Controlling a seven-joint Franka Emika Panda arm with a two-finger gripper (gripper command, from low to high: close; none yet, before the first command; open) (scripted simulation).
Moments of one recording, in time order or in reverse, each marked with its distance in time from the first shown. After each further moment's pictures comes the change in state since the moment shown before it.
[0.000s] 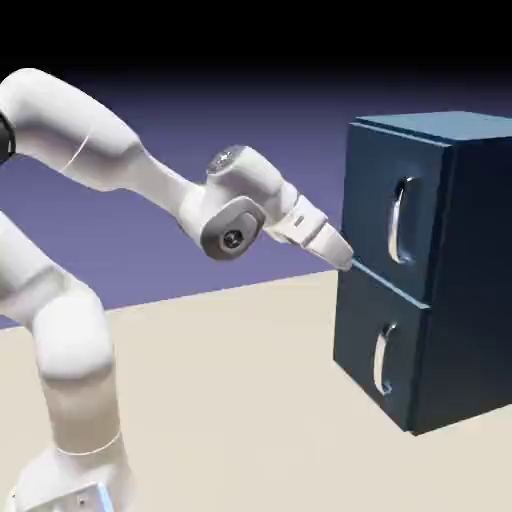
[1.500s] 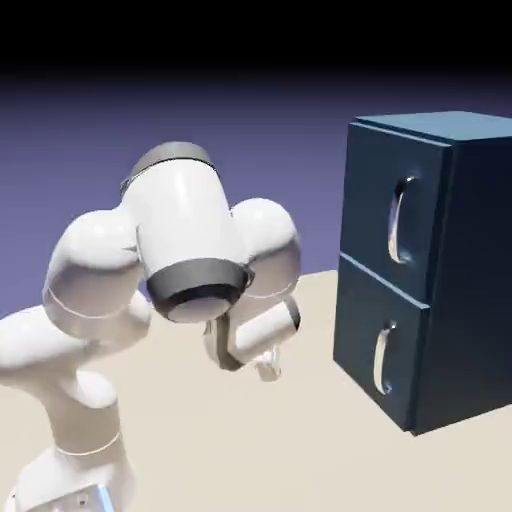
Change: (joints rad) arm -1.361 1.365 1.328 0.190 -1.957 -0.340 -1.076
